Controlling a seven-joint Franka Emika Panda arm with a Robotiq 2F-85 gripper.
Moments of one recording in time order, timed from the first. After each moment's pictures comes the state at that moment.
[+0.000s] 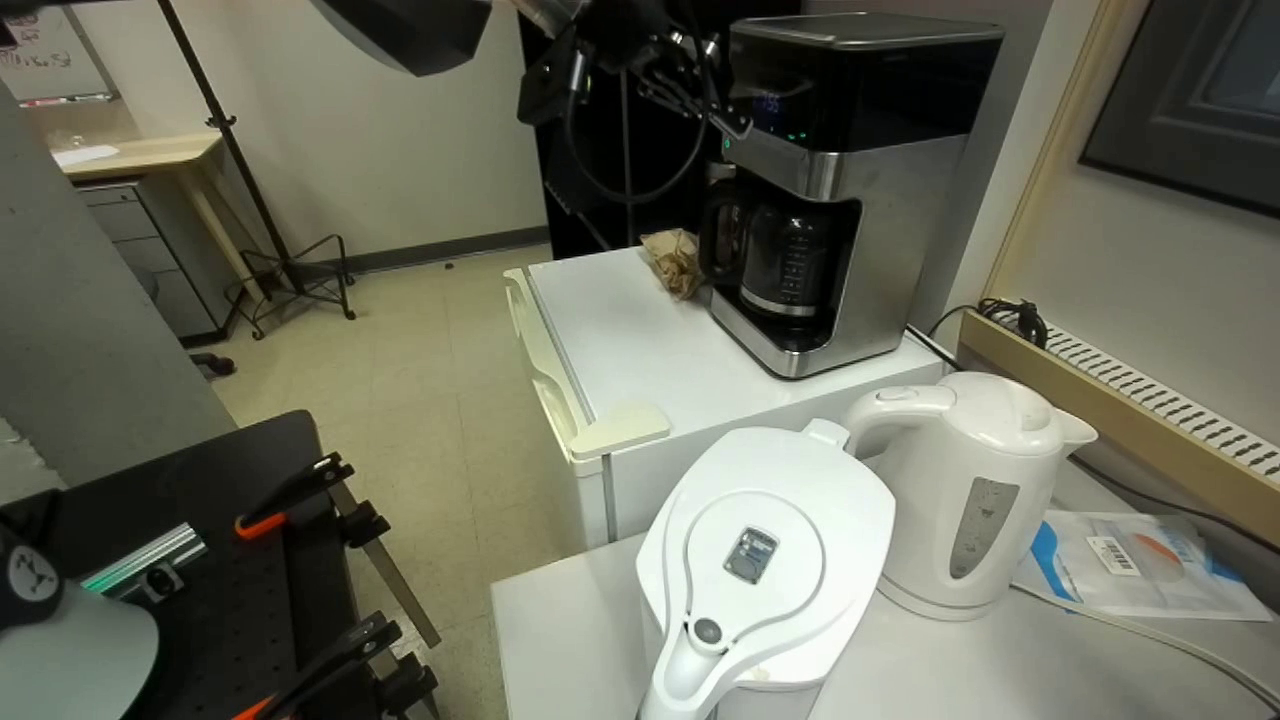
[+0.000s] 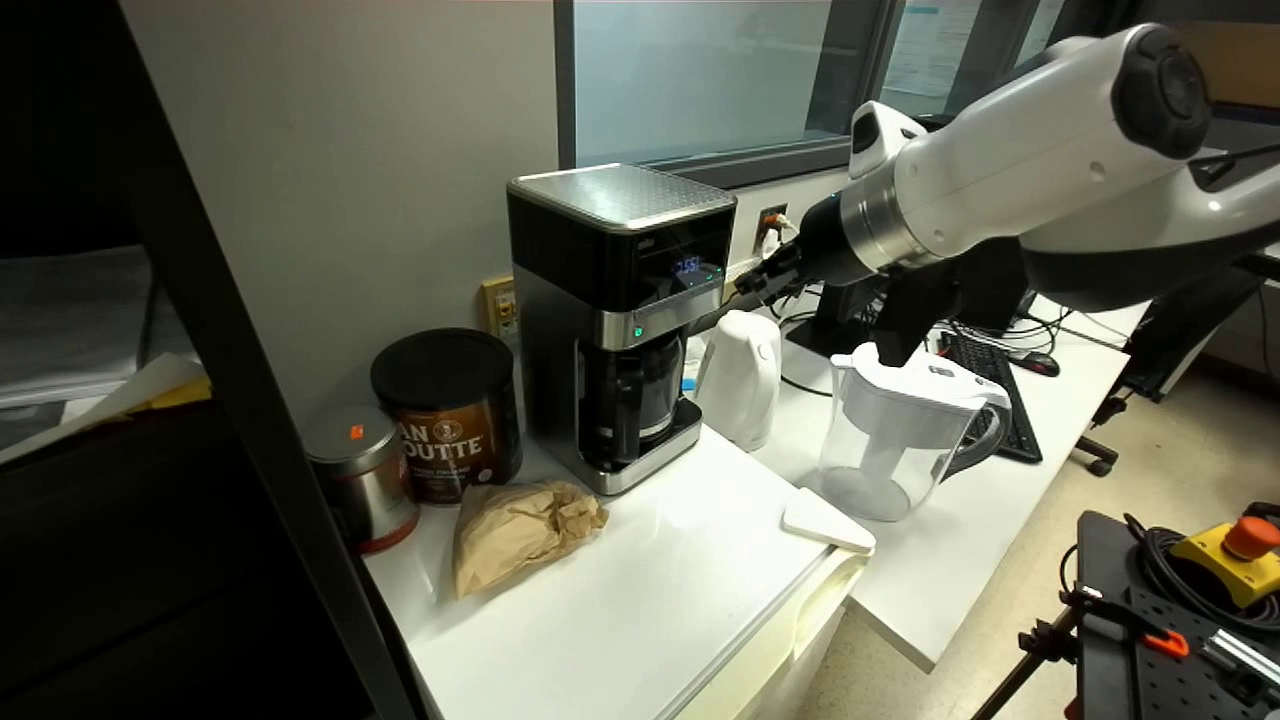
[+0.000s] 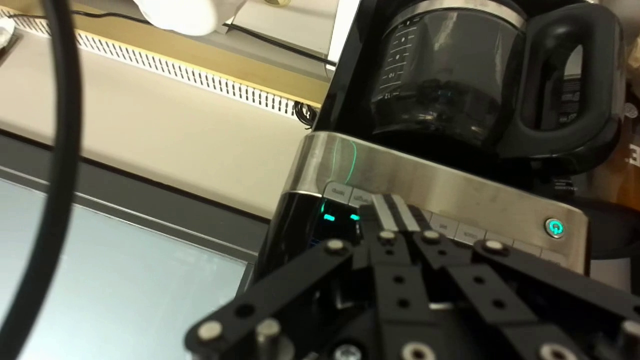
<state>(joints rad) -0.50 0.00 0.56 -2.26 -1.50 2.81 1.36</state>
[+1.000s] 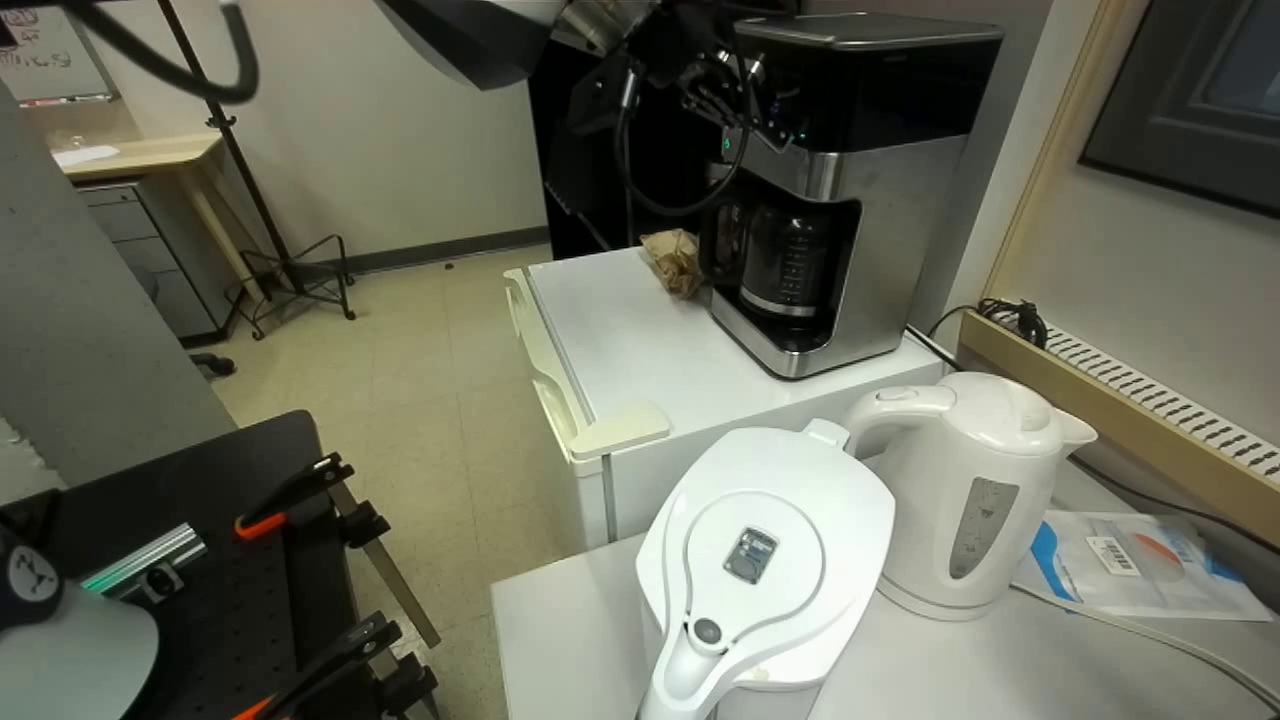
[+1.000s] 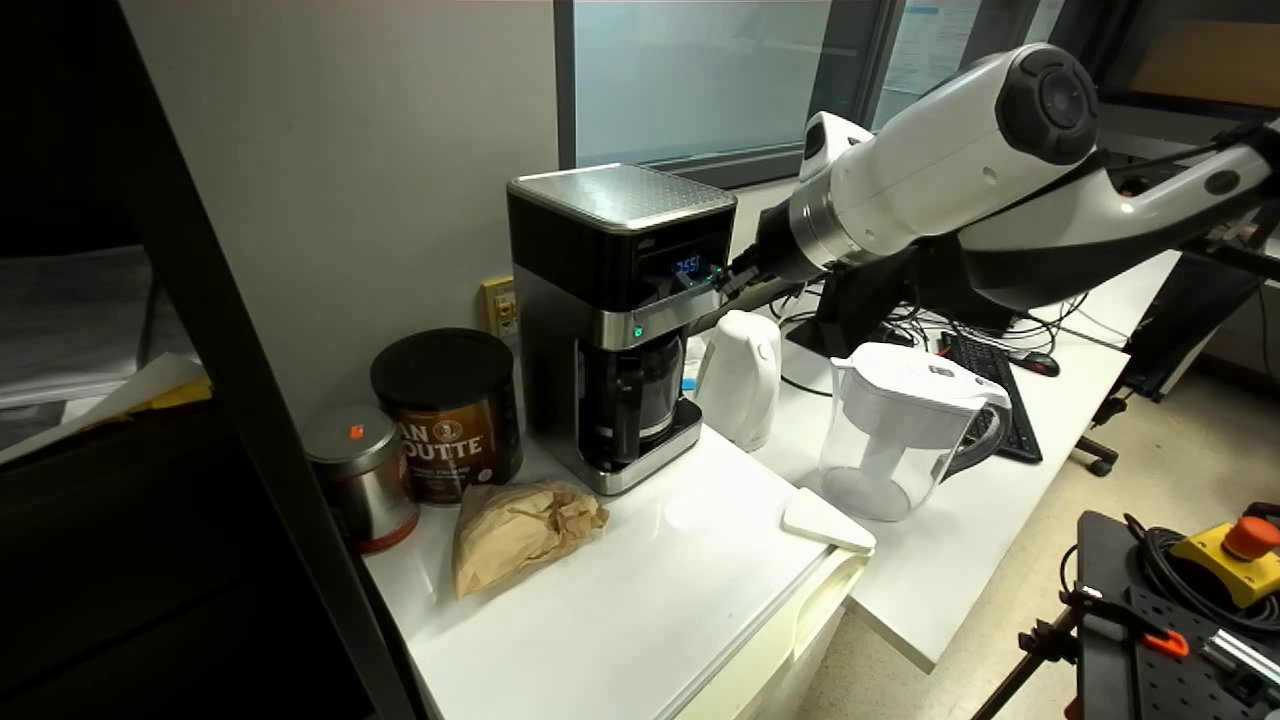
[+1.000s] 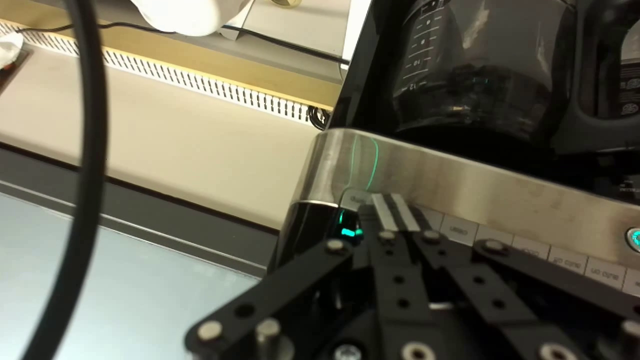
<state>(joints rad) -0.50 0.14 0.57 -2.14 -1.51 2.72 1.36</state>
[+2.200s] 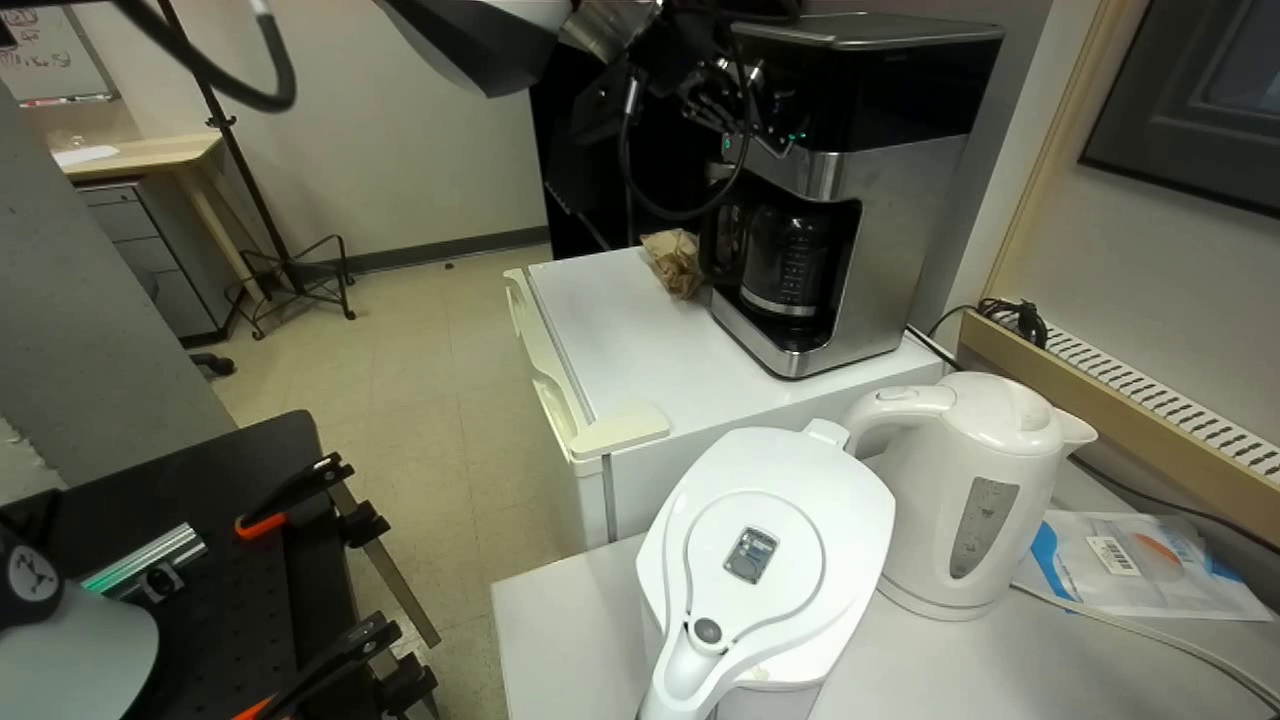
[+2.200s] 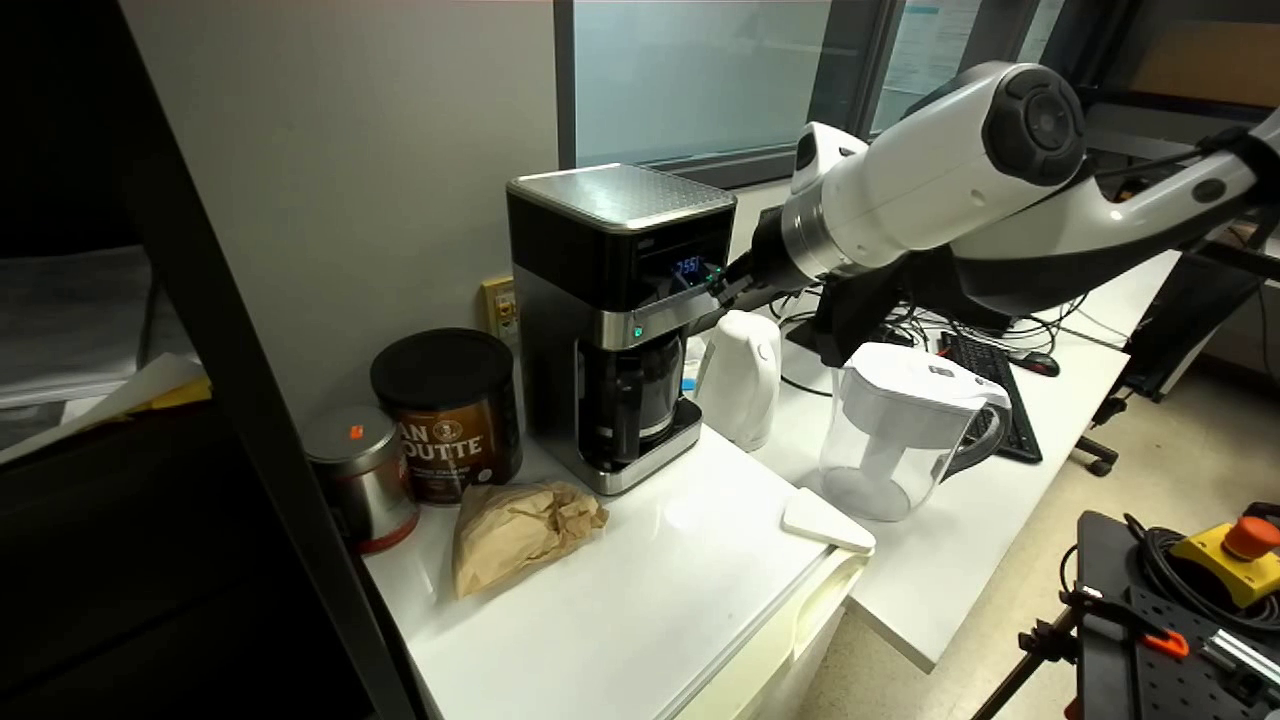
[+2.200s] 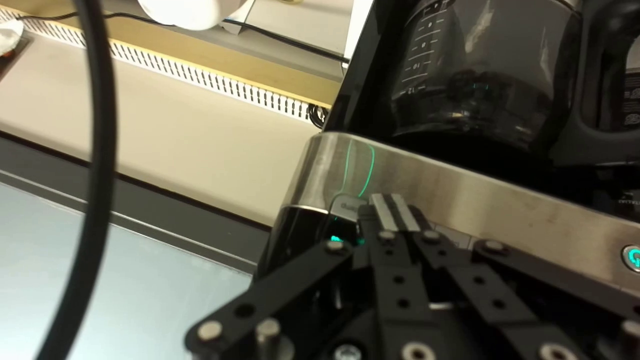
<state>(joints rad) -0.48 0.17 0.57 -2.13 -1.57 2.69 1.38</state>
